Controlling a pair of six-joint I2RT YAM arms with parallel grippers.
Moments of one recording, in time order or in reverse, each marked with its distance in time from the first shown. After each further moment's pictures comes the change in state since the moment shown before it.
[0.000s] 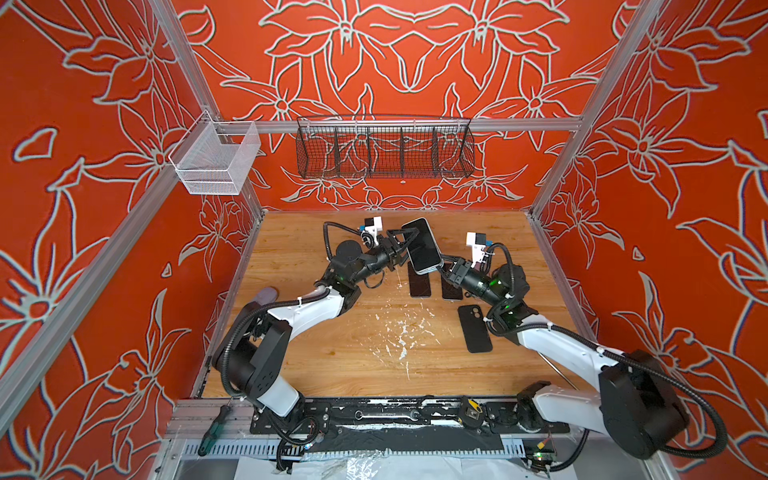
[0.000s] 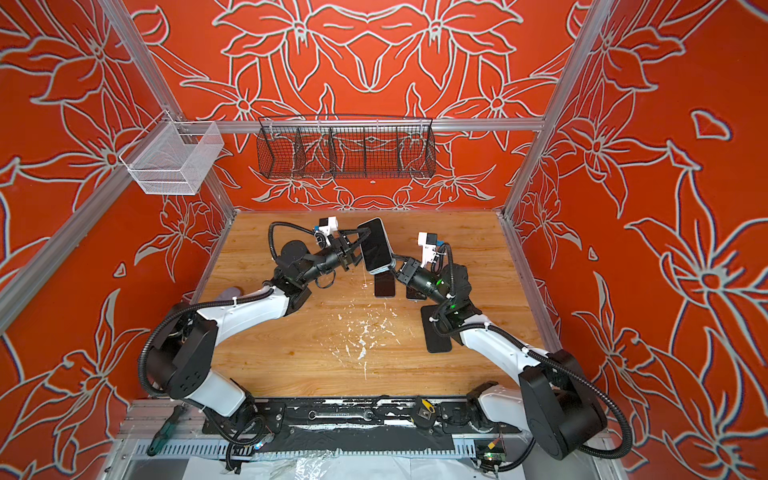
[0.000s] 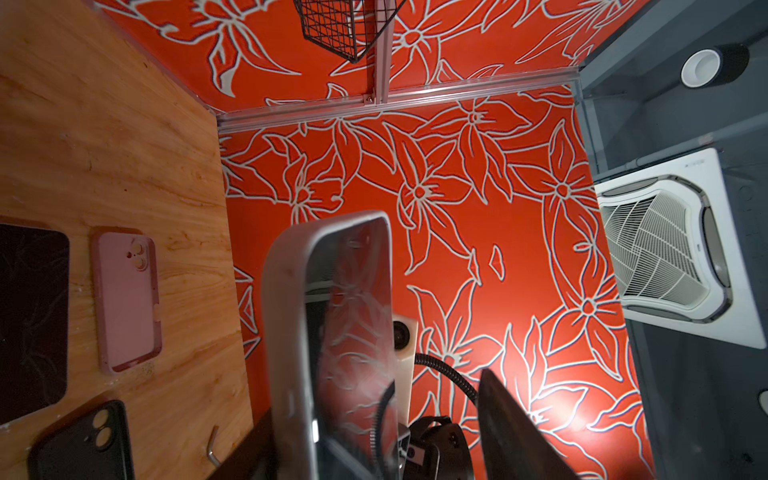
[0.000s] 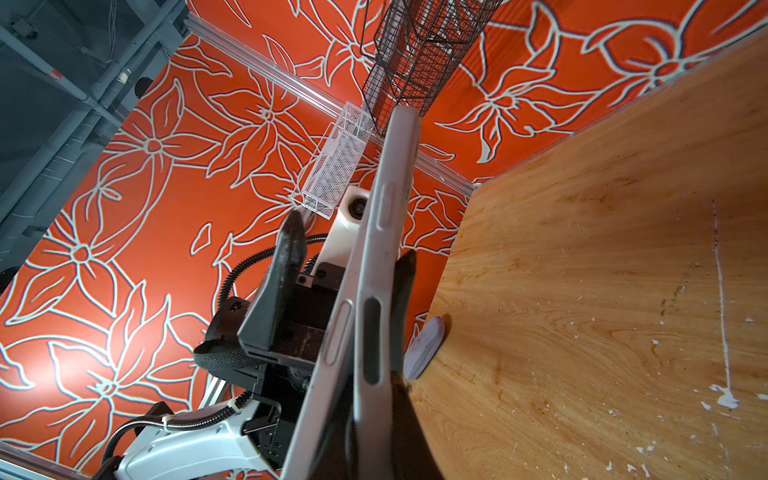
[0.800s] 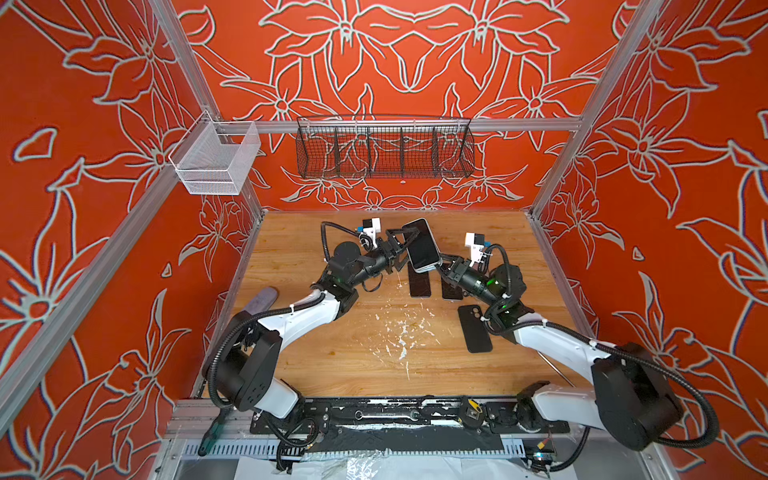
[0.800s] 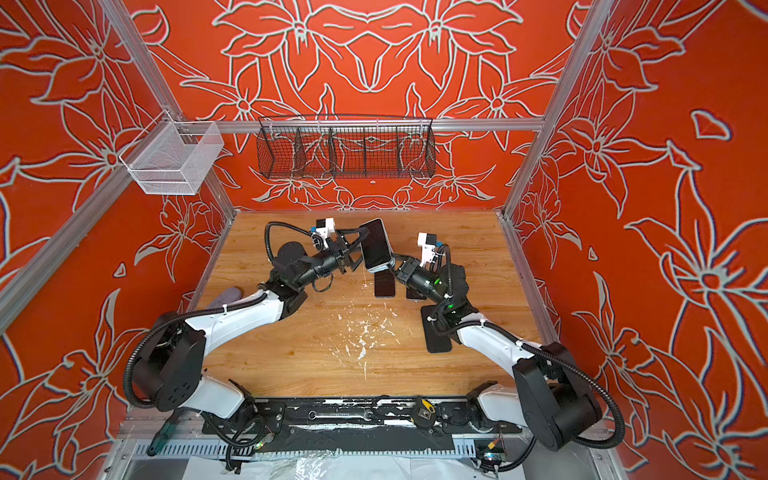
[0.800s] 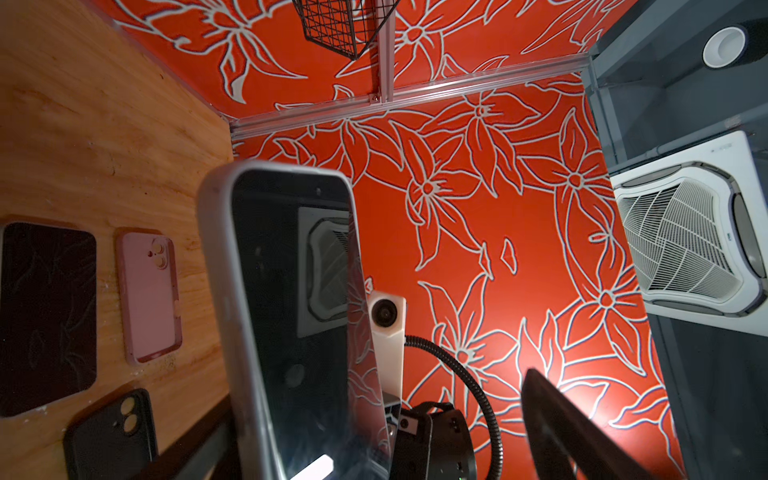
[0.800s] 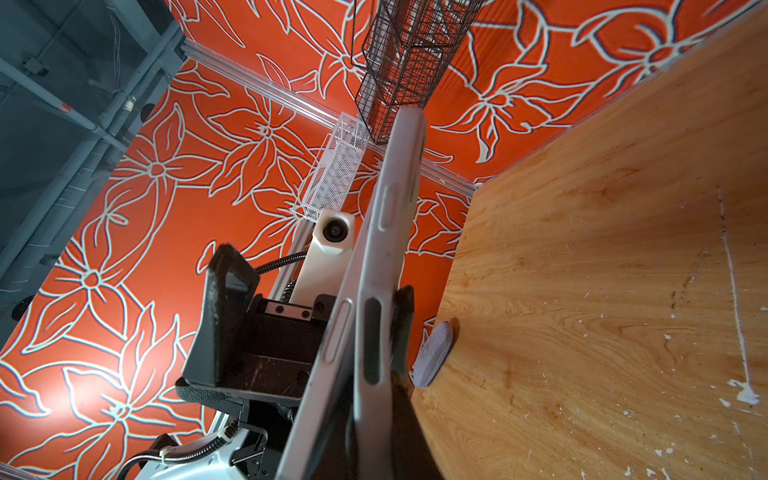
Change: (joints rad) left arm -0.013 -0.063 -0.032 -0.070 -0.019 0.053; right arm 0.002 0.040 -0.004 0.051 0.034 0.080
